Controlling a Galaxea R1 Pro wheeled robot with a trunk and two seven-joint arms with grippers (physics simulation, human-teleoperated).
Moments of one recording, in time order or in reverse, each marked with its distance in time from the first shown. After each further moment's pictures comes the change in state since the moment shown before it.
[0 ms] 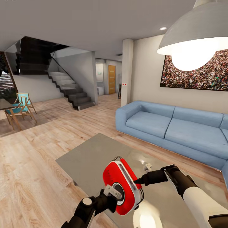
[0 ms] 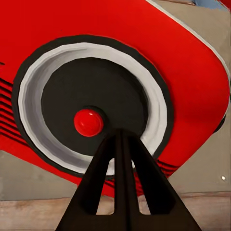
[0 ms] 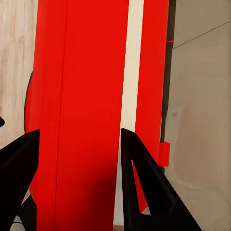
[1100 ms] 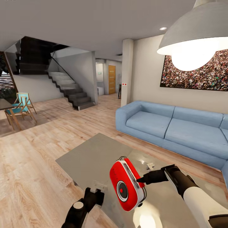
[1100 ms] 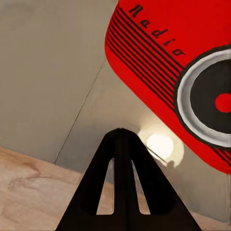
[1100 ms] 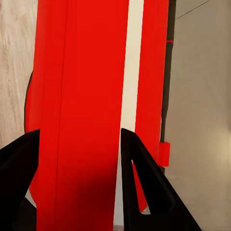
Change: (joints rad) left arm 0.079 0.000 0.103 -0.118 0.021 0.004 0.303; right arm 0.000 -0.002 -0.002 -0.003 0.000 0.026 -0.157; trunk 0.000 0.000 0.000
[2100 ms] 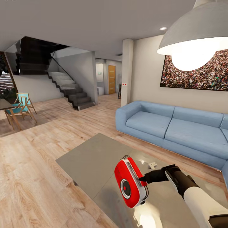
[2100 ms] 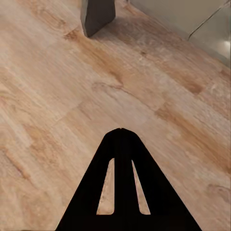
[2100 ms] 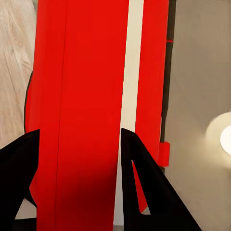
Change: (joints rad) left arm 0.166 0.137 0.206 0.507 0.224 -0.582 0.268; right arm 0.000 -0.001 -0.012 0.000 -0.003 0.003 -0.108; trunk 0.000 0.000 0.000
